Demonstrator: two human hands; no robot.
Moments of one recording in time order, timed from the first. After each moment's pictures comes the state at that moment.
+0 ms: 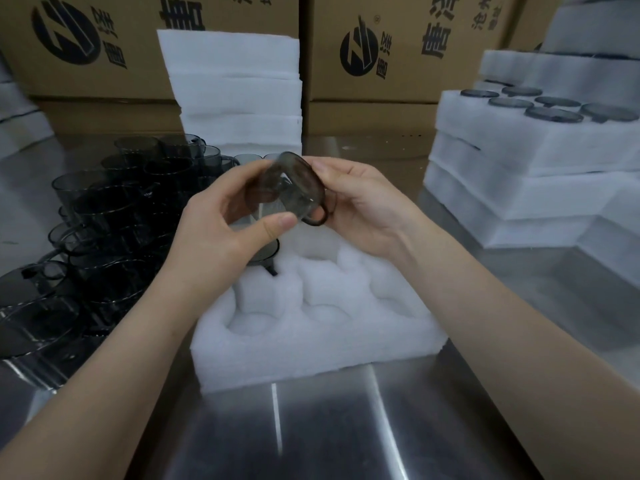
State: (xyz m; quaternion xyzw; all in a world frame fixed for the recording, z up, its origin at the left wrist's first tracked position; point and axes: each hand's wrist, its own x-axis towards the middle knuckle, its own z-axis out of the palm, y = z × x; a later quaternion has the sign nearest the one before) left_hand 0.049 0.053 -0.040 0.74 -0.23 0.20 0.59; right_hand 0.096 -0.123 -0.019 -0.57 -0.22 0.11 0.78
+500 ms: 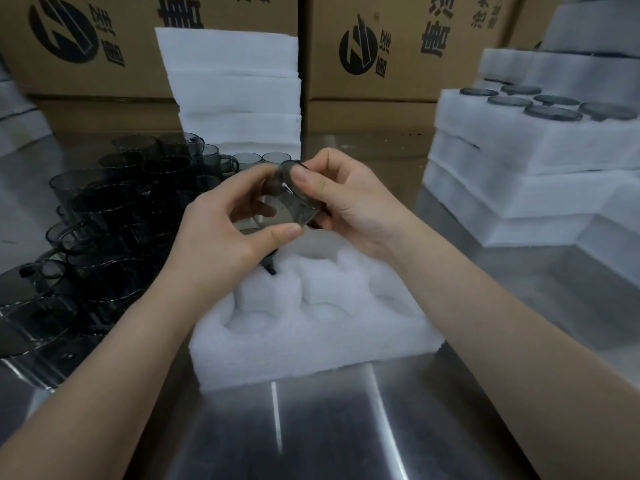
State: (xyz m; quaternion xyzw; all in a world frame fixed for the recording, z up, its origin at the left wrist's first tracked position) left_hand 0.051 0.055 -0.041 0.79 -0.23 0.21 0.54; right_hand 0.093 -0.119 -0.024 -0.66 -0.22 0.04 0.72
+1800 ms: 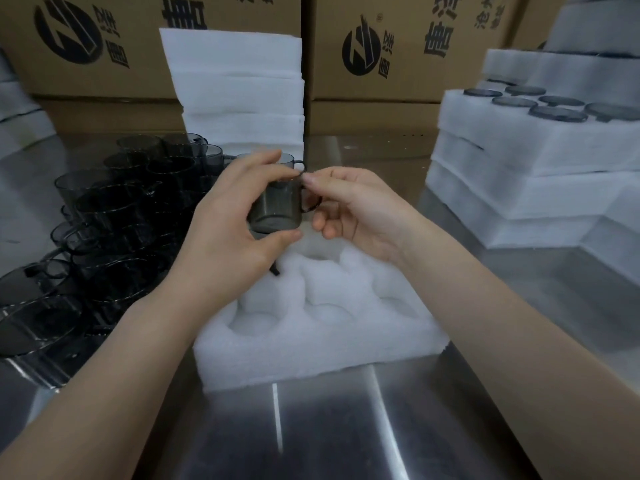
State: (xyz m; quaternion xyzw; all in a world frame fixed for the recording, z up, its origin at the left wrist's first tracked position) left_hand 0.046 0.051 -0.036 0.84 -0.24 0.28 0.41; right_hand 0.091 -0.124 -0.017 -0.67 -0.15 0.10 0.72
